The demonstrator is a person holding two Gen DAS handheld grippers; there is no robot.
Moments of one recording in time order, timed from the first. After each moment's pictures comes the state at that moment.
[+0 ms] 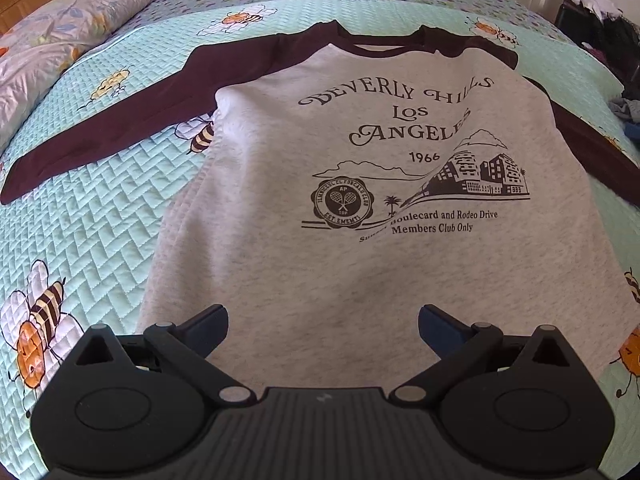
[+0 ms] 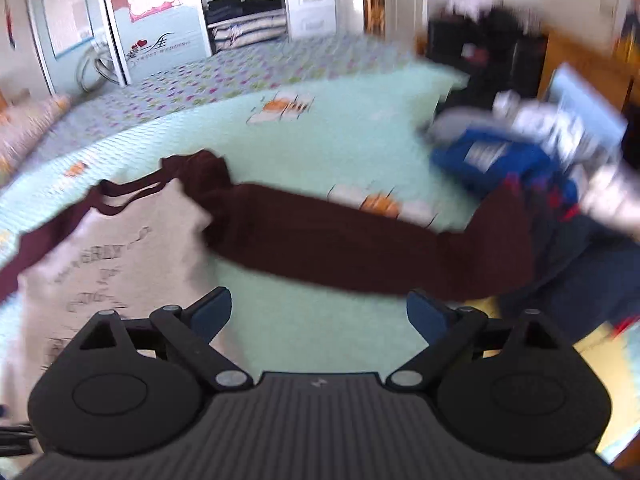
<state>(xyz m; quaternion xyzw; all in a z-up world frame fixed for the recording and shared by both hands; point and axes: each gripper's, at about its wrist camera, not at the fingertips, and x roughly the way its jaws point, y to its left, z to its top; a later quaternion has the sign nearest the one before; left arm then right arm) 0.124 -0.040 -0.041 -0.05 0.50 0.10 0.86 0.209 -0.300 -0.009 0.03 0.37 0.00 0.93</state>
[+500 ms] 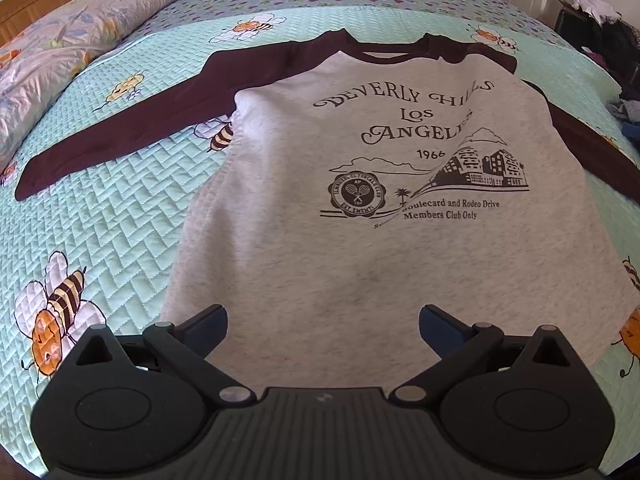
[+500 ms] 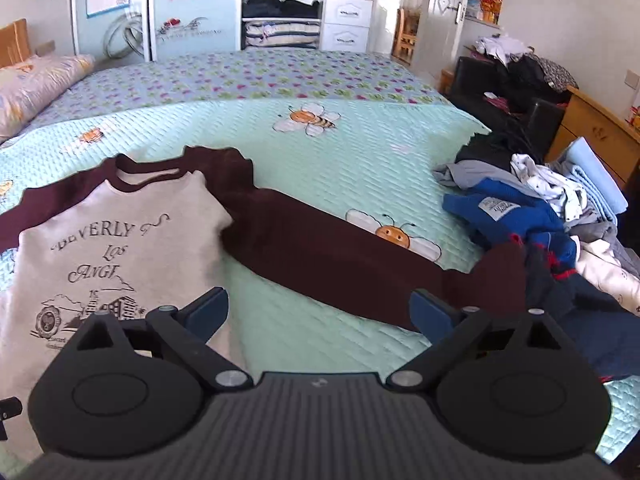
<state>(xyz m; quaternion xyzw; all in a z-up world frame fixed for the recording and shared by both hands) 0.101 -0.033 -0.034 -0.05 0.49 0.11 0.87 0.203 -0.267 0.007 -0.04 0.36 0.04 0.93</state>
